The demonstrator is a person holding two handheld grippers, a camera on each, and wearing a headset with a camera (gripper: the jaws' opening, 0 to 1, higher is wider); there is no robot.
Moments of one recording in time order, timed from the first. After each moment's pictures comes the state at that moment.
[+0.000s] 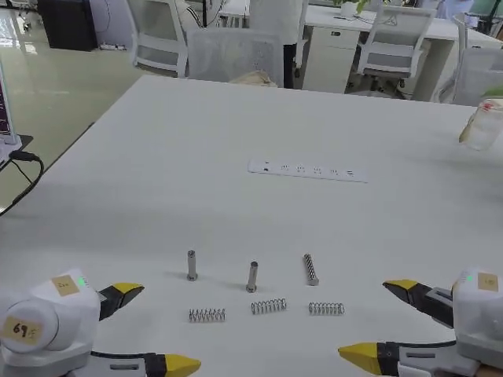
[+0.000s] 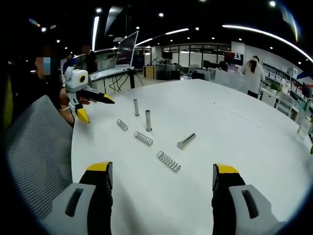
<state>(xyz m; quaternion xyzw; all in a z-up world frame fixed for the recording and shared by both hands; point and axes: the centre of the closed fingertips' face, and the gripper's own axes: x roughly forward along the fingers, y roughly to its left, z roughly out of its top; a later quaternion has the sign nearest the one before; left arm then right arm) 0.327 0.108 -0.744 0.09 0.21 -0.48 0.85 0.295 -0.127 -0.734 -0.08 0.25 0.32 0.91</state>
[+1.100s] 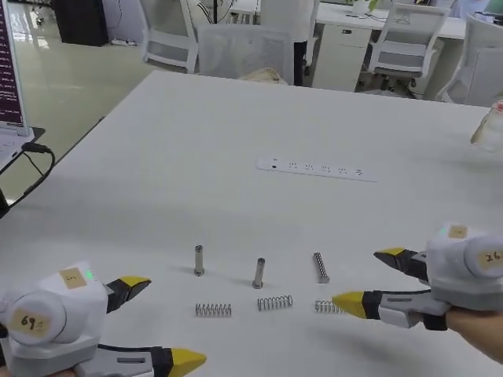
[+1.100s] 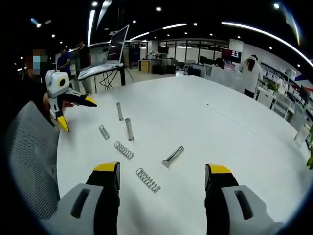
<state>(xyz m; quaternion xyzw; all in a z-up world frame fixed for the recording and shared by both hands) 0.325 0.108 -0.741 0.09 0.21 -0.47 0.85 0.351 -0.129 -0.727 -0.10 0.27 0.30 0.91</state>
